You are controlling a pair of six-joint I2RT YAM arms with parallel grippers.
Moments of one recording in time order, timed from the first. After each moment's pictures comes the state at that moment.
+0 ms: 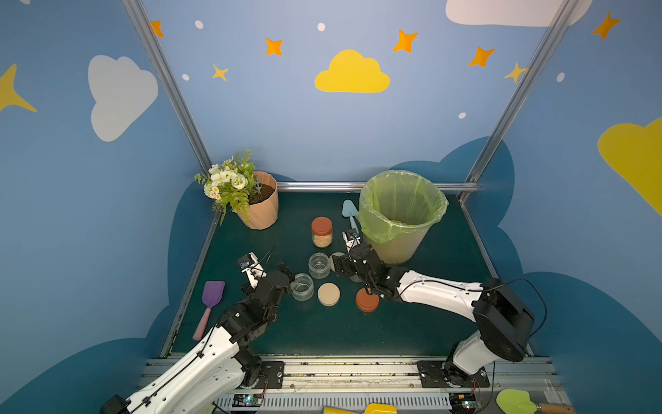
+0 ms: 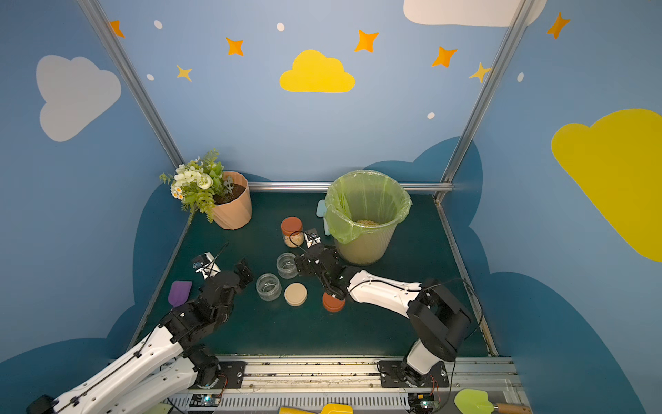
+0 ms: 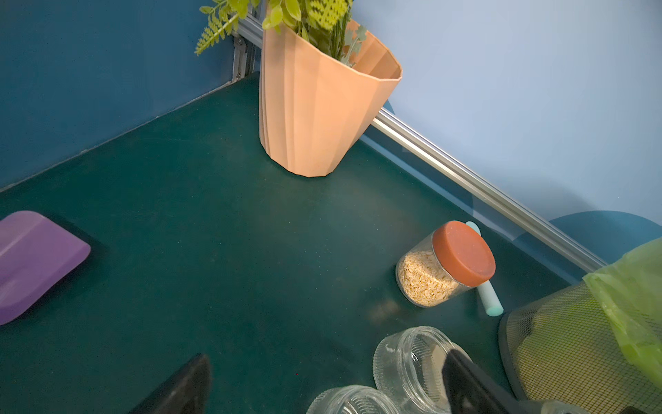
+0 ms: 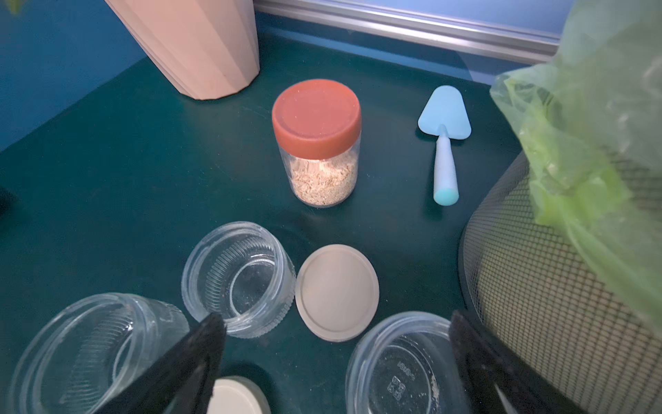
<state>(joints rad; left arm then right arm) -0.65 0.71 0.53 -0.43 -0.75 -0.90 0.96 1.61 0.97 0.07 0.39 0.25</state>
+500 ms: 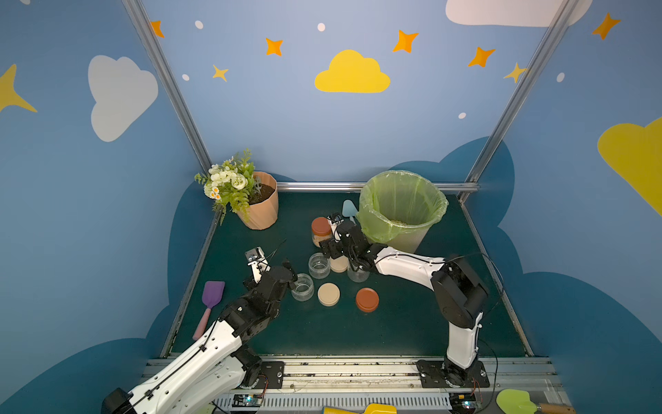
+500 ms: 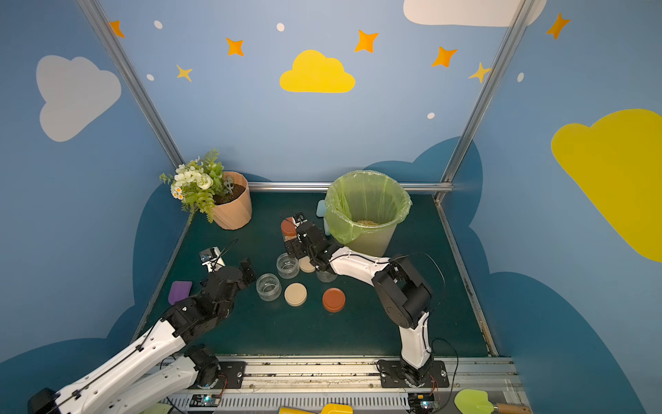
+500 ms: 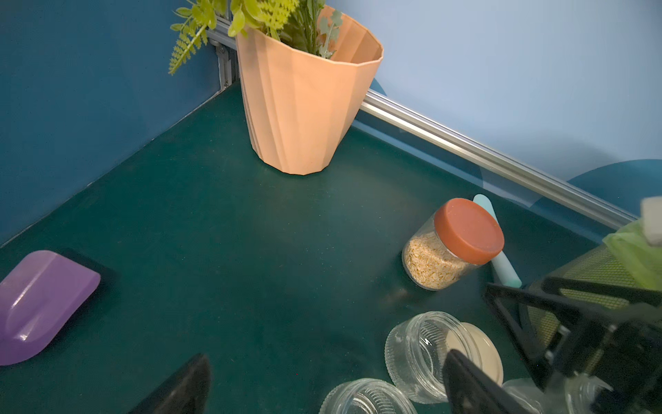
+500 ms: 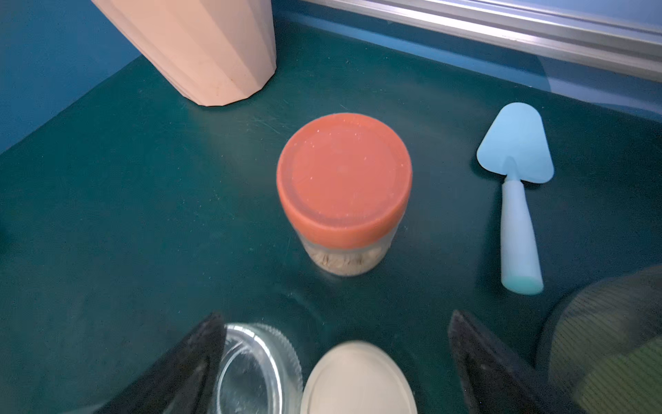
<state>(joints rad) -0.65 0.76 0.59 -0.46 -0.72 -0.78 0.83 1.97 1.37 0.01 0.15 0.18</state>
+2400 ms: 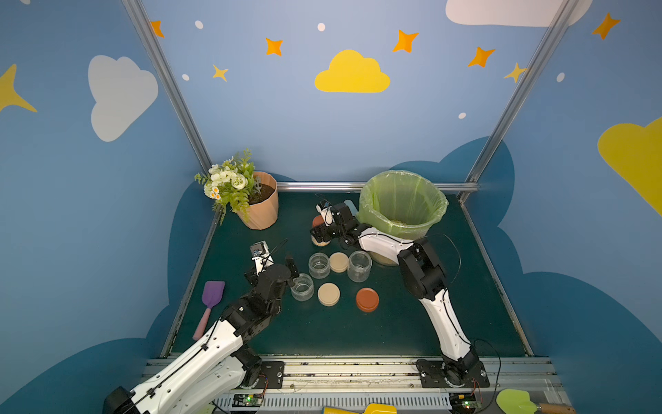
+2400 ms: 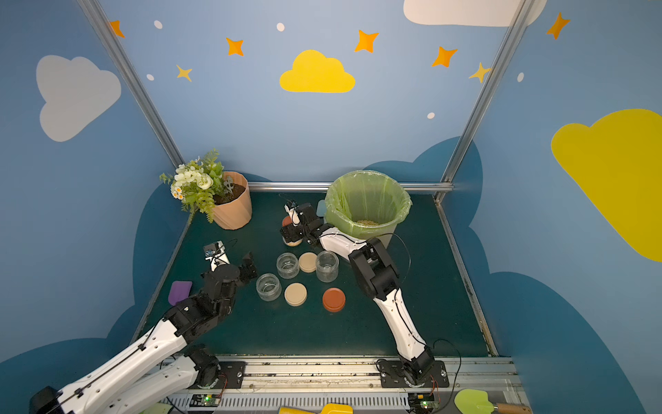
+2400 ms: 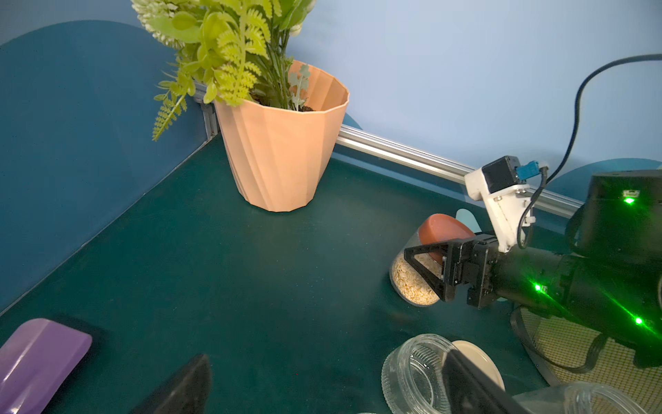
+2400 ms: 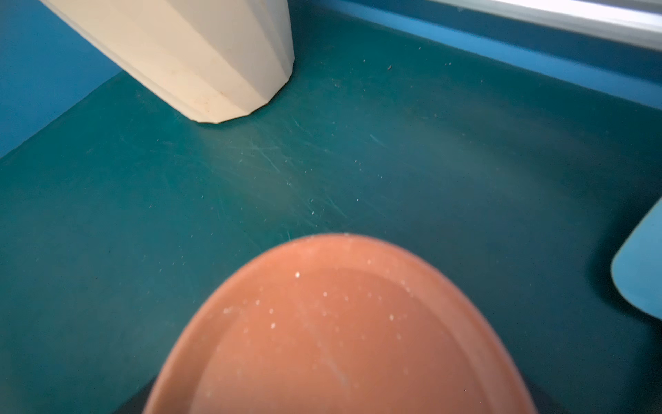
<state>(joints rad) -0.65 0.78 0.58 -0.28 -0.73 -0.56 0.73 2.35 1.82 -0.08 -0.15 0.11</state>
